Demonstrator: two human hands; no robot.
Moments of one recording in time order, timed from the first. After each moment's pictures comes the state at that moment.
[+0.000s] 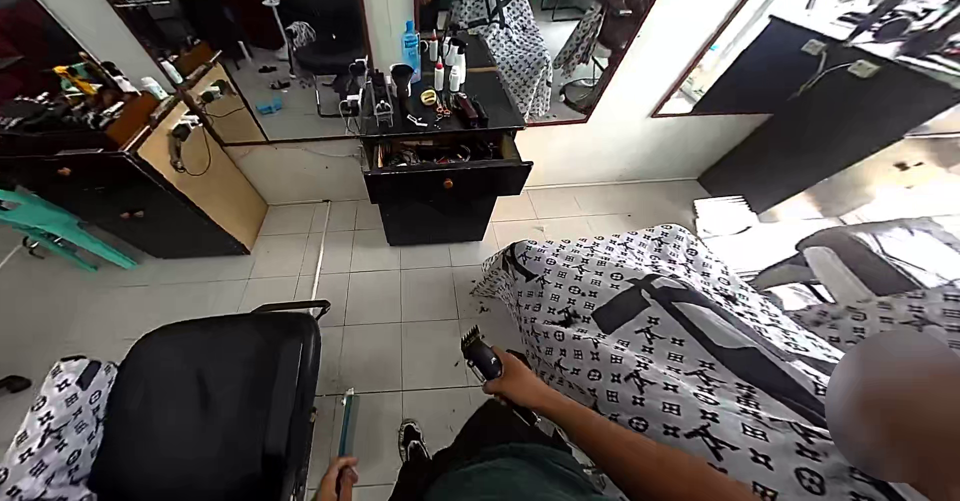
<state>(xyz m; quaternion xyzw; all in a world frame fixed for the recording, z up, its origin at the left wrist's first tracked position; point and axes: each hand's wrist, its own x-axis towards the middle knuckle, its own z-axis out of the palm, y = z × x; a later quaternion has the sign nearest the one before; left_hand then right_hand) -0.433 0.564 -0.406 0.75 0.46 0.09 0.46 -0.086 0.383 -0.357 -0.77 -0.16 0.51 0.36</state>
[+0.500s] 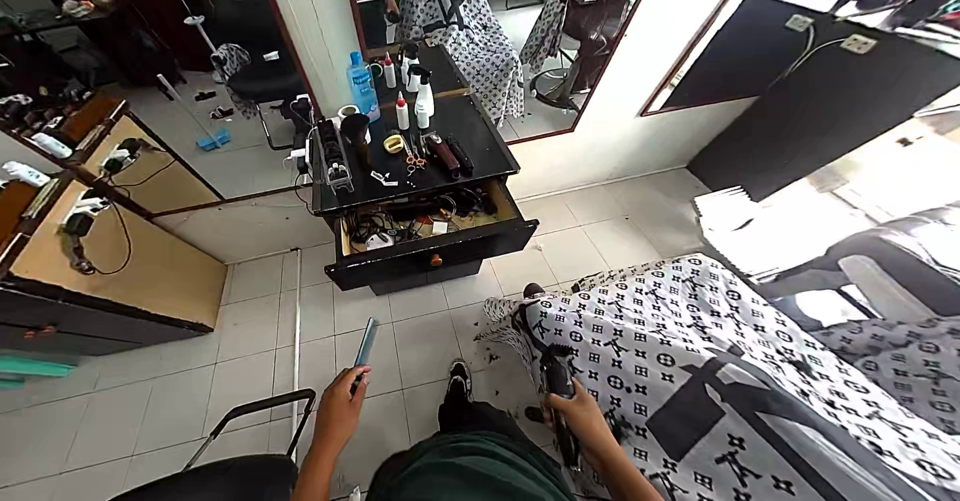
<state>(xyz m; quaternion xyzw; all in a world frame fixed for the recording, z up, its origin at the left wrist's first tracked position) -0.034 0.822 -0.366 0.88 0.26 0.01 0.39 0.119 0.438 -0.374 -0.72 0.20 0.29 0.60</state>
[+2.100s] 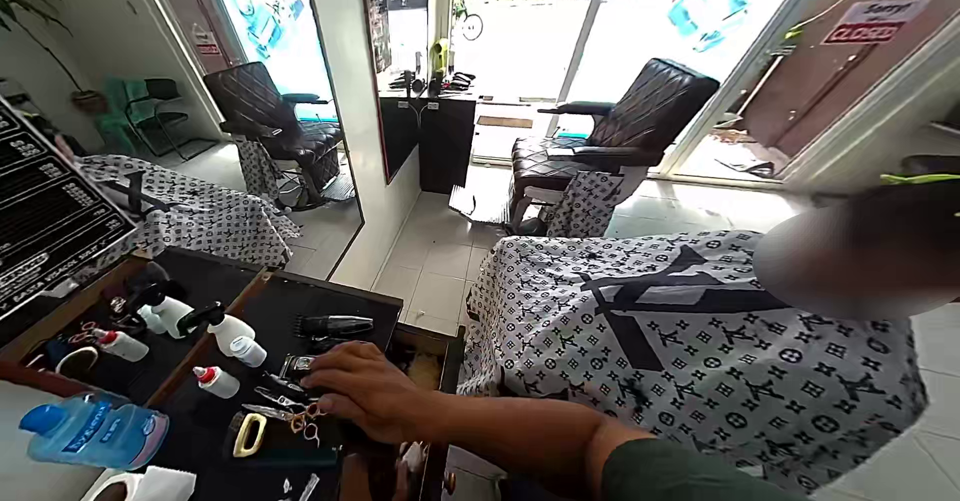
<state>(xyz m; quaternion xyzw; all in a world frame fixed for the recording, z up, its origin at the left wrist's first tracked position) 0.358 0.934 -0.230 0.90 -0.15 0.04 0.41 0.428 0.784 -0.178 -0.86 -0.27 -0.17 0.41</state>
